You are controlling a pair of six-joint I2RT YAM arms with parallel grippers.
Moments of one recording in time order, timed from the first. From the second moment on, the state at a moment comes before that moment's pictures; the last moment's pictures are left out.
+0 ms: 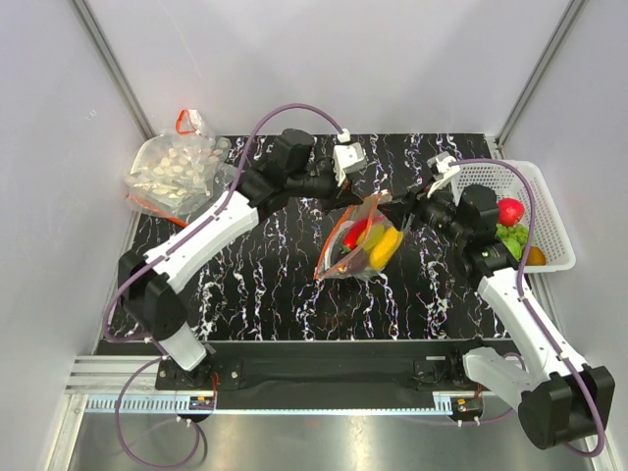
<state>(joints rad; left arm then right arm) -0.69 1.66 1.60 -0.37 0.66 0.26 0.24 1.00 0.83 0.04 -0.51 0.23</state>
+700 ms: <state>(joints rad) -0.69 1.51 1.58 -0.54 0.72 0.38 0.24 0.96 0.77 0.16 -0.75 0.11</state>
